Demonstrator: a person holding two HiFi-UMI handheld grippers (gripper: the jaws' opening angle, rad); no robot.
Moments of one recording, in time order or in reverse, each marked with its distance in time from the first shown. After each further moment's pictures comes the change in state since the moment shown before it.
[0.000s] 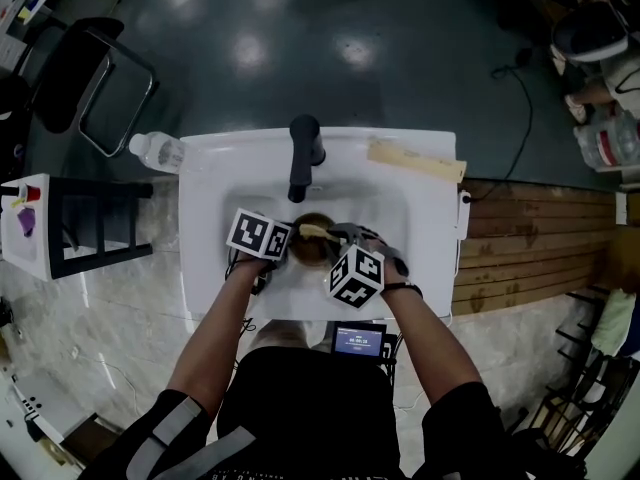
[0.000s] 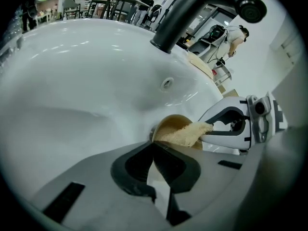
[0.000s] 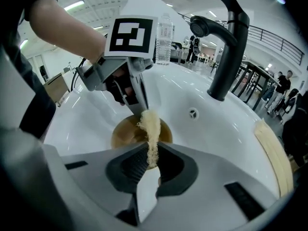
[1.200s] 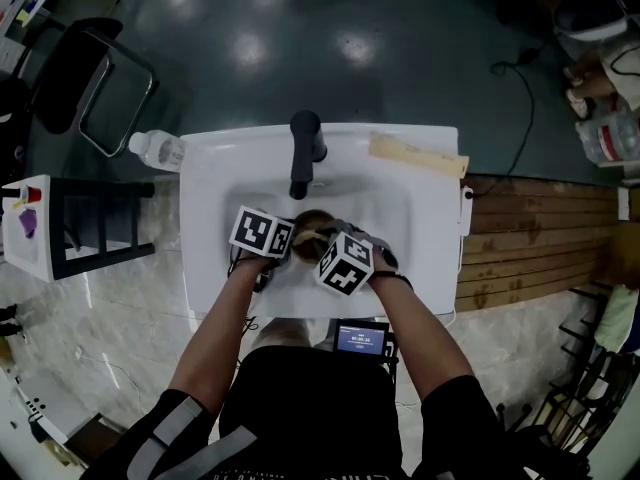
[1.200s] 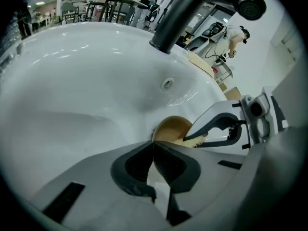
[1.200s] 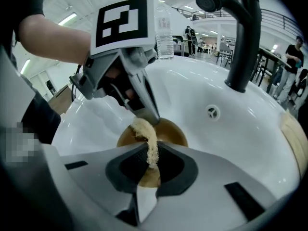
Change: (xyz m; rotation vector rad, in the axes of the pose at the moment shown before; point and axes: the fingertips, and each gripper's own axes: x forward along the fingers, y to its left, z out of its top) left arm -0.002 0.001 0.002 0.021 0.000 0.030; right arm 0.023 0.021 0.014 0.087 0.013 0.147
